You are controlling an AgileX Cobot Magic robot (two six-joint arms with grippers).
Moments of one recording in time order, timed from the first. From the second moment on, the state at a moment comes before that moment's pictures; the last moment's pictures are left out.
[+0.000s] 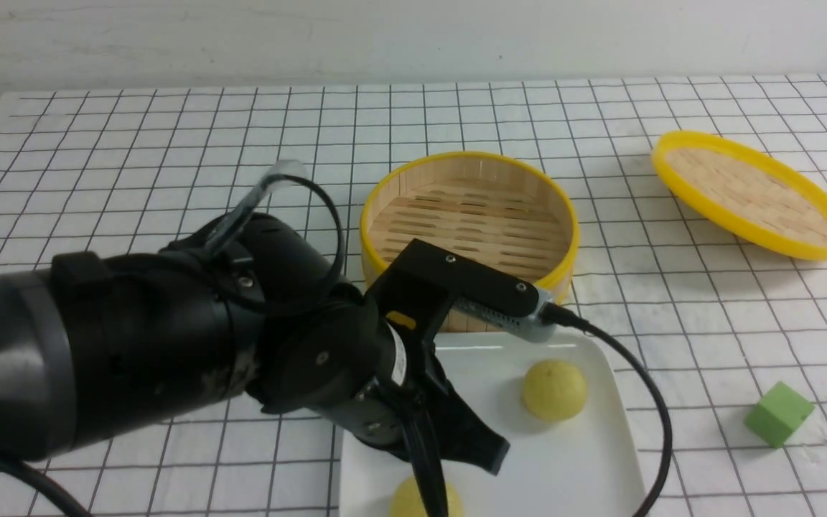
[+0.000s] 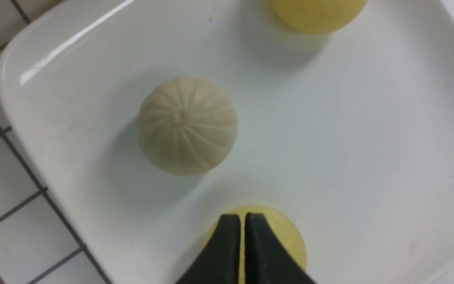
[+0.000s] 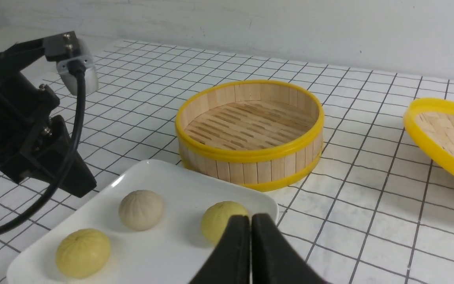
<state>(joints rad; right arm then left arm) 0.50 0.07 -0.30 0.10 0.47 0.03 -0.88 1.52 -1.00 0.06 0.63 -0.28</state>
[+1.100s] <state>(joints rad) 0.12 -0.01 0.02 0.01 0.42 0.03 -0.88 0.52 -0.83 0.39 1.02 -0.60</state>
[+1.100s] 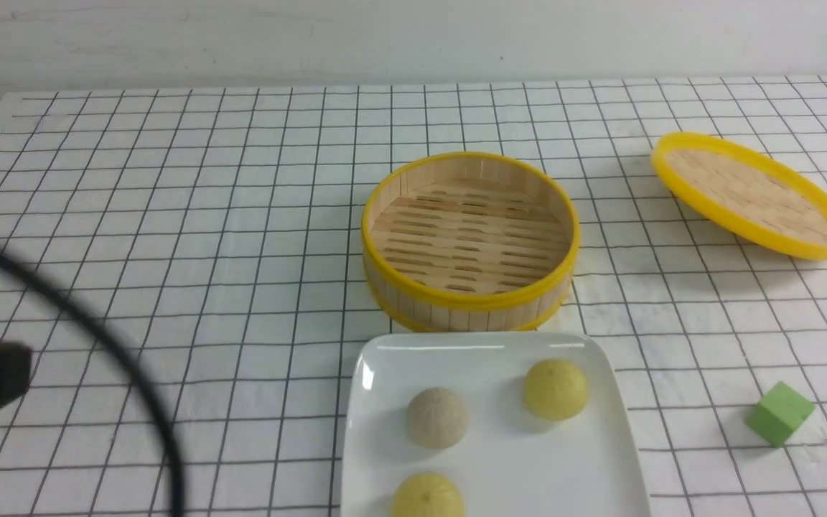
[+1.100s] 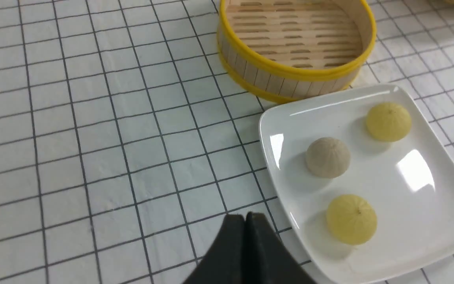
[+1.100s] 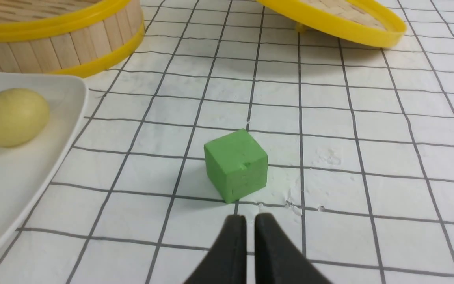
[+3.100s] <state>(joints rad) 0.12 -0.01 0.02 0.01 0.41 0.03 -0.02 -0.01 0.03 0.11 0.36 -0.17</state>
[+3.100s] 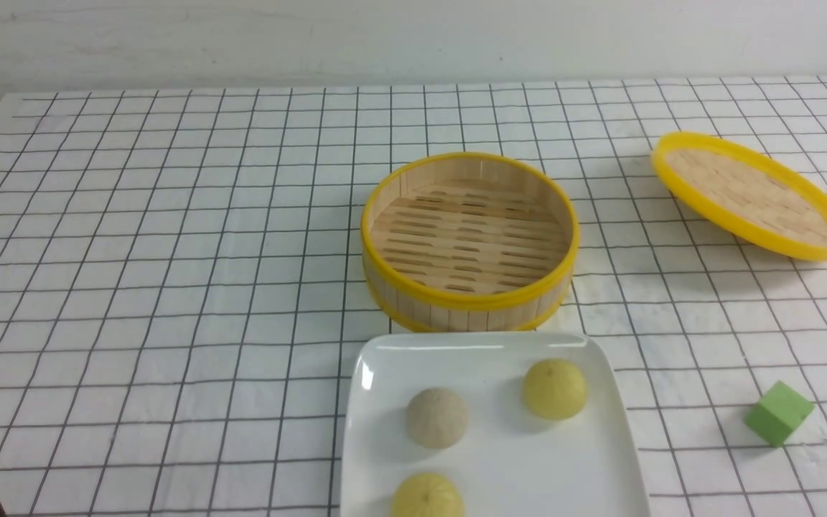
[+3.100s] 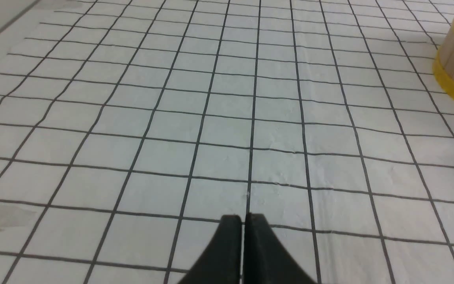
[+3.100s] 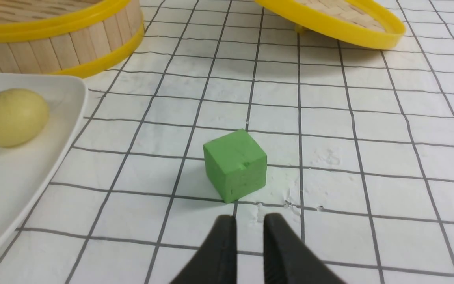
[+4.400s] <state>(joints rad) 0.12 -0.01 0.02 0.01 0.41 0.03 -0.02 -0.01 0.03 0.12 0.37 -0.17</state>
